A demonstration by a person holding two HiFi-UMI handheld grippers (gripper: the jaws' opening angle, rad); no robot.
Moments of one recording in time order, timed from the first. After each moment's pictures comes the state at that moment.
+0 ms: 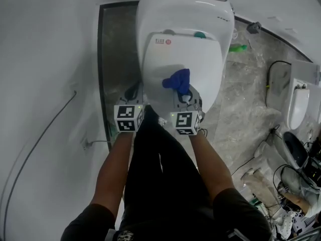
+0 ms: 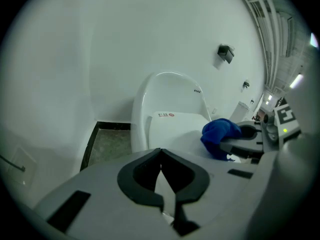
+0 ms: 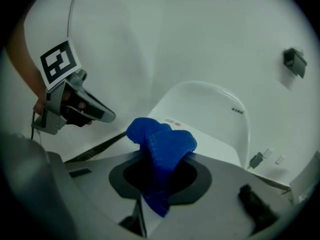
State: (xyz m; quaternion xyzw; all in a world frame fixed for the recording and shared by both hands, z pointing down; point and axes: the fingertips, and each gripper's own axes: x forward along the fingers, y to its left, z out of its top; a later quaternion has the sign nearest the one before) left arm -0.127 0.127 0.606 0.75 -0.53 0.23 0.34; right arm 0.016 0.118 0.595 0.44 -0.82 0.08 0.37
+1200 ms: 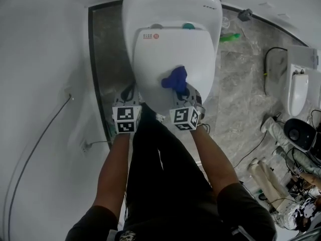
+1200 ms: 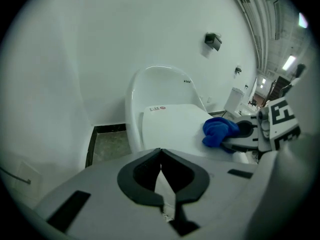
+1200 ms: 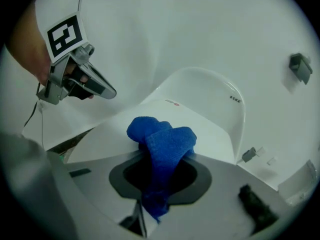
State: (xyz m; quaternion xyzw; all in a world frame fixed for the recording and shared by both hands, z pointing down) left arm -0.112 0.148 0.615 0.76 -0.50 0.28 0.29; right arm 0.053 0.151 0.632 0.42 -0.80 0.07 0.44
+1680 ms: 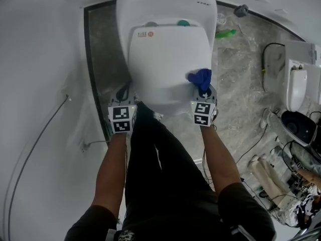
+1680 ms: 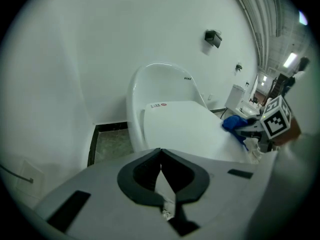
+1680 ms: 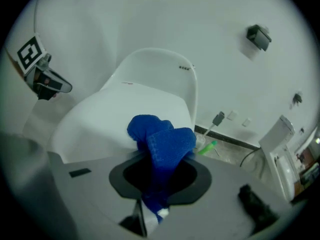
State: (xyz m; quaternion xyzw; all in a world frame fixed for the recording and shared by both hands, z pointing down) left arm -0.117 0.154 0.620 0.76 -0.50 0.29 0.29; right arm 0.185 0.161 0.648 0.55 -0.69 0.17 0.43
